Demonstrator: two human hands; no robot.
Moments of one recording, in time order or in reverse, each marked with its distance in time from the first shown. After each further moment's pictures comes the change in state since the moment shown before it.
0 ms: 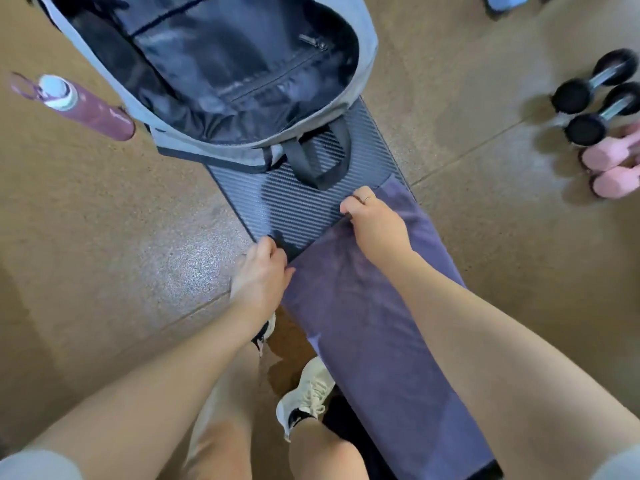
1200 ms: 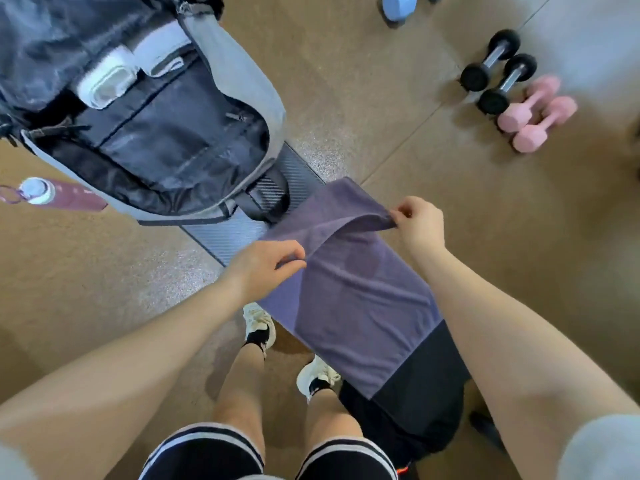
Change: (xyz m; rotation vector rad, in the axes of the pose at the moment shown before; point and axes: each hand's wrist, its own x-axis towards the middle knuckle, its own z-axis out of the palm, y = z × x) left_hand 0.000 0.069 -0.136 -0.277 -0.226 0.439; right_hand -0.076 0.075 -0.104 0.545 0.261 0.769
